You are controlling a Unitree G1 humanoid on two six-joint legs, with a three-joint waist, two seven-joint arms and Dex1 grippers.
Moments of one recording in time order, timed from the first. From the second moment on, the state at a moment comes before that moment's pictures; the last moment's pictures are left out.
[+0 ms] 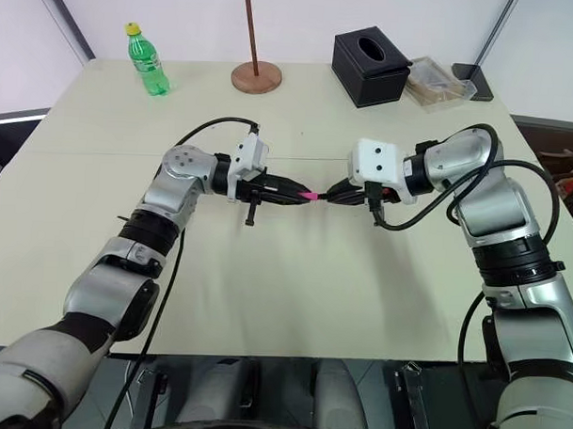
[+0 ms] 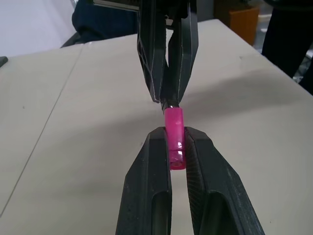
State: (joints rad) left arm -0.98 0.25 -0.18 0.72 -0.16 -0.14 -1.41; right arm -0.81 -0.80 0.22 0.09 0.11 0.22 1.39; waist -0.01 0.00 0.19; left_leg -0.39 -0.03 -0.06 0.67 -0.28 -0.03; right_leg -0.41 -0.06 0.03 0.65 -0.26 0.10
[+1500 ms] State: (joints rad) left arm -1.00 0.17 -0.19 0.75 -0.07 -0.23 -1.30; right arm -0.83 -0.76 0.24 0.15 0.01 0.22 1.31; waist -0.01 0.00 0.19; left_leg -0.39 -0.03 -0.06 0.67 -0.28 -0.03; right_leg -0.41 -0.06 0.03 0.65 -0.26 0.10
